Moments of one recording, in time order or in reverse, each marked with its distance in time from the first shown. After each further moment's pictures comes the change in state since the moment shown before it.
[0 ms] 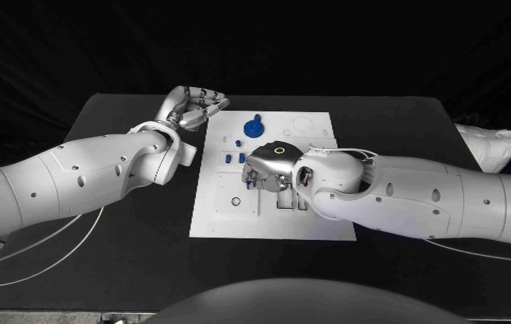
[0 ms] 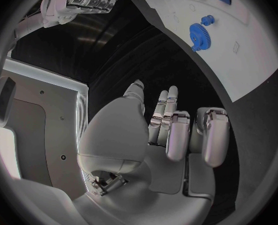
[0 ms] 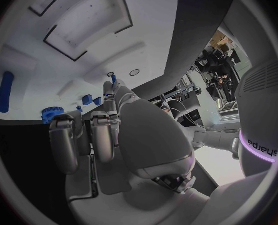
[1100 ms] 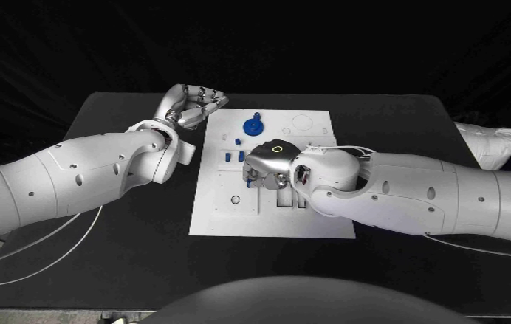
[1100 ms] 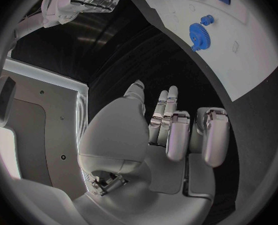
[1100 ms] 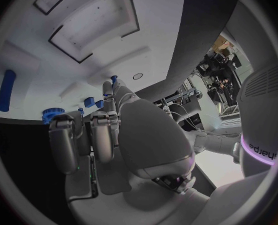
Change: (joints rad) left arm 0.000 -0.003 0.000 0.002 0.000 0.001 0.000; left_hand 0.005 0.005 -0.003 0.003 0.000 0.000 0.000 0.000 0.000 0.000 0.000 0.000 0.000 0.000 0.000 0.000 0.000 0.000 0.000 0.000 0.000 0.000; right arm -0.001 0.014 0.000 -0.017 -0.025 0.029 -0.010; right_hand -0.001 -0.009 0.003 0.003 -0.002 -0.002 0.007 0.001 -0.001 -0.011 0.003 0.000 0.000 0.000 0.000 0.000 0.000 0.000 0.000 0.000 0.000 0.000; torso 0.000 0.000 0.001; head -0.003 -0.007
